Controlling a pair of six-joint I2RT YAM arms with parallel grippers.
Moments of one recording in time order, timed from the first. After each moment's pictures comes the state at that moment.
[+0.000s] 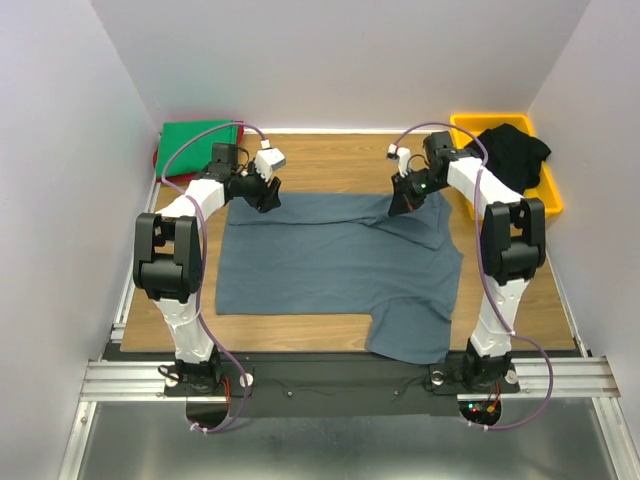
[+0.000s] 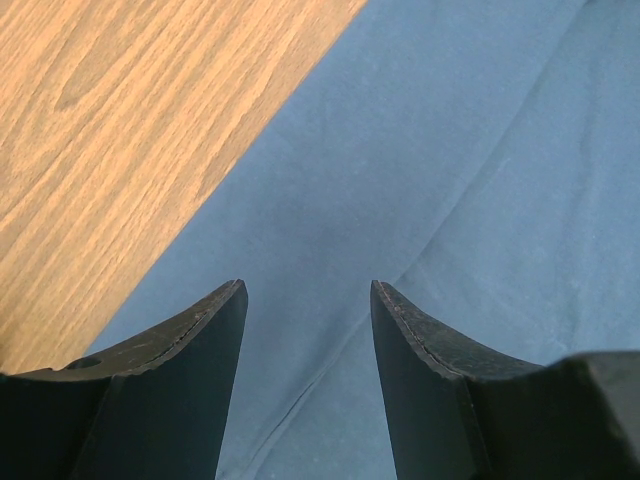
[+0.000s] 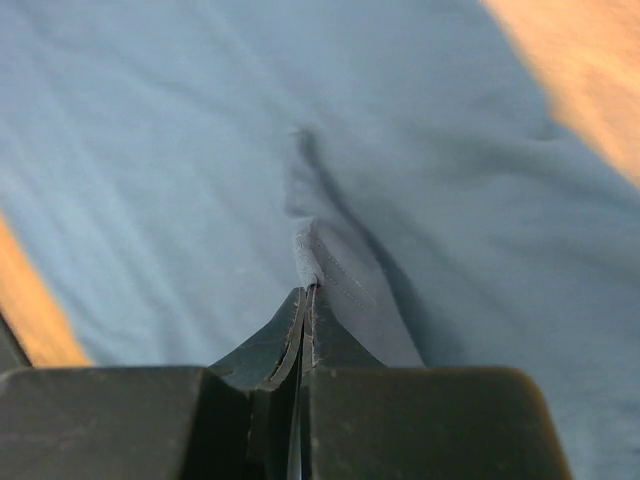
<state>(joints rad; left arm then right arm) -0.12 1.87 1.33 -0.29 0.64 0.56 0.14 2.07 1.68 -0.83 -0.73 -0.48</state>
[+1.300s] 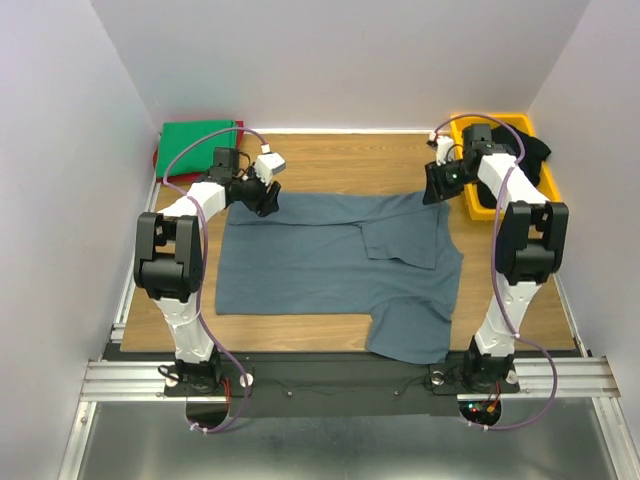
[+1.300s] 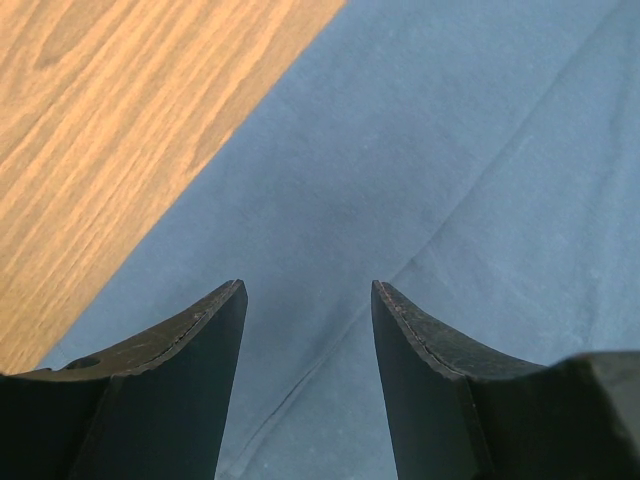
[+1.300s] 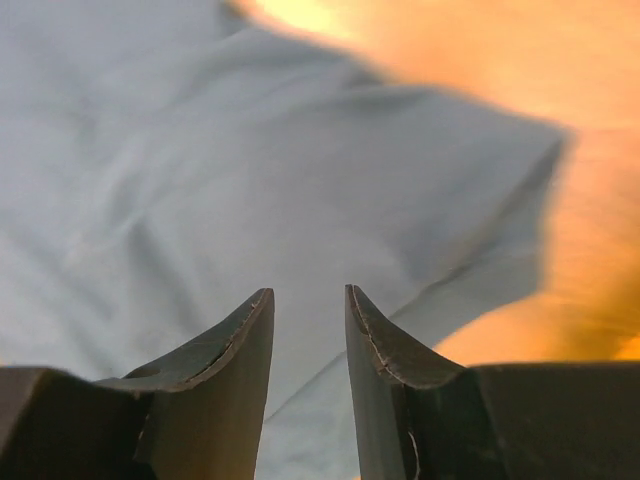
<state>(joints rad) -0.12 1.88 1.30 -0.28 0.60 0.56 -0.01 1.97 1.64 -0.83 -0.55 -0.40</state>
